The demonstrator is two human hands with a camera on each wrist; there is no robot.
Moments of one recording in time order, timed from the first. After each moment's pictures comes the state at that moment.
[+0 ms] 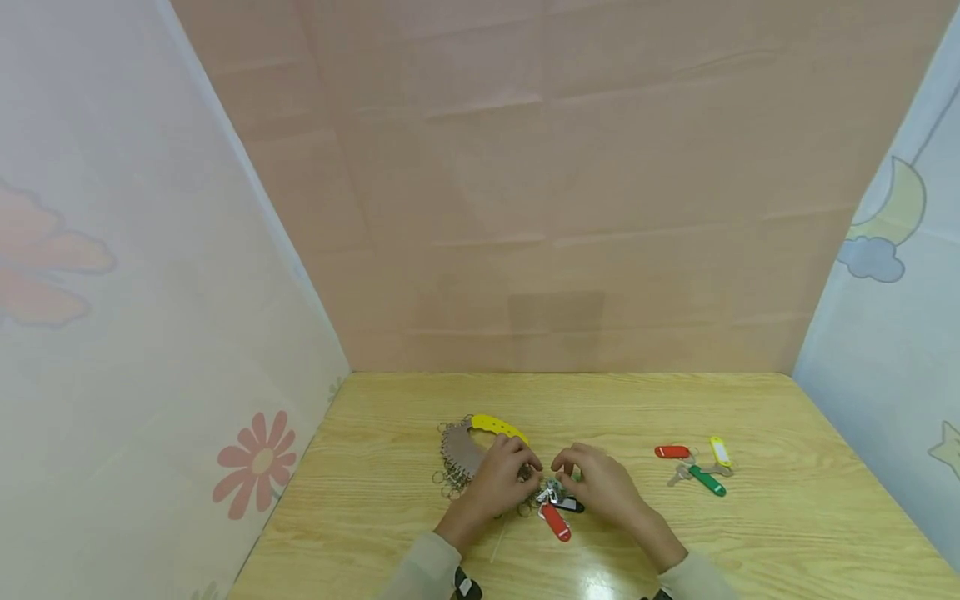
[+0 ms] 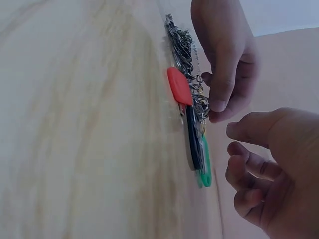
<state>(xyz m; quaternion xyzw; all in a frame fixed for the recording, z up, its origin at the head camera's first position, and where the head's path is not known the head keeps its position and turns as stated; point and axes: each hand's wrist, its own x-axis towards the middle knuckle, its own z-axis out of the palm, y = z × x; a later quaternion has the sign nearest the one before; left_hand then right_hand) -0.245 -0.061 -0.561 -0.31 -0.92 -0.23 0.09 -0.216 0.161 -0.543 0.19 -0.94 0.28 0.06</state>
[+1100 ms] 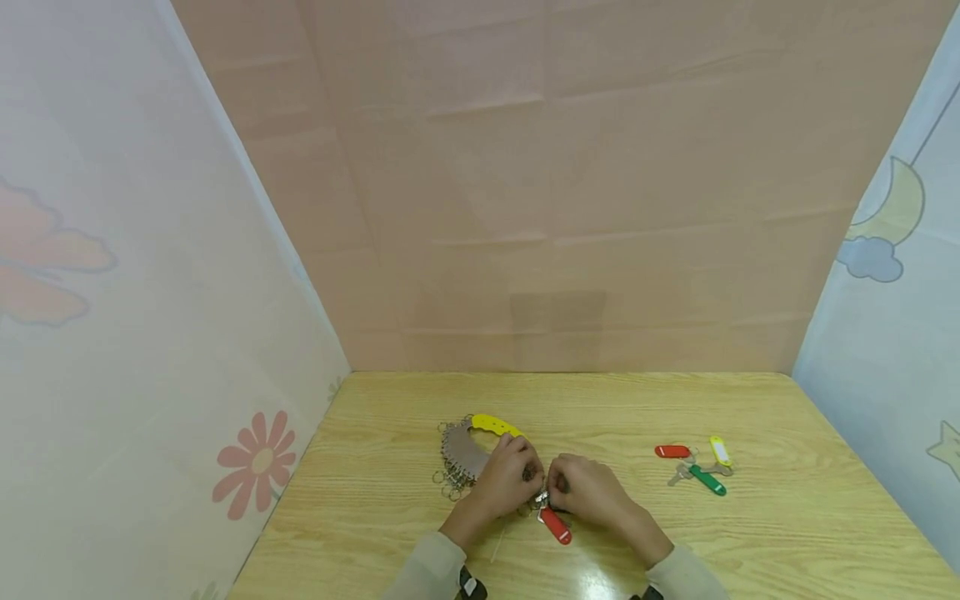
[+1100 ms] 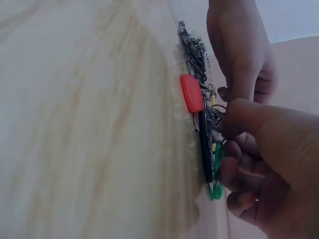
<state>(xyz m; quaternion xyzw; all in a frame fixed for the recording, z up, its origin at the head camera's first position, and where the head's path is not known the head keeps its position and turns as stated) -0.246 -0.055 -0.564 -0.31 -0.92 -0.23 0.09 -0.216 0.148 -0.550 0.23 -0.93 0.27 0.03</state>
